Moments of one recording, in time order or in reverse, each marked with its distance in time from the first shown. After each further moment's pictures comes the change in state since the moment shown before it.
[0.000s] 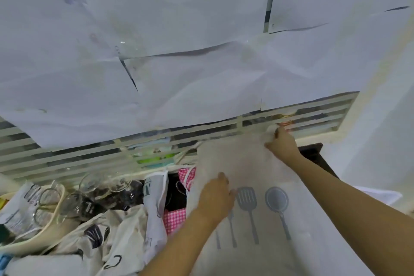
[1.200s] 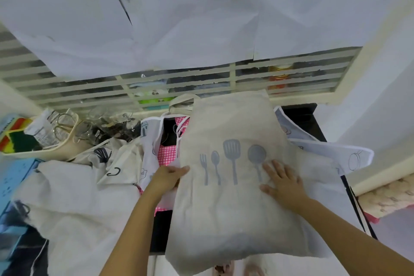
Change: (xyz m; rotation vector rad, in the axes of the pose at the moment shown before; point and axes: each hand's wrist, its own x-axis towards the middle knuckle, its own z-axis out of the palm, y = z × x) left_hand -0.115 -0.063 0.041 -0.707 0.011 -0.591; right_hand -0.159 0.187 0.015 -0.571 -0.598 -0.163
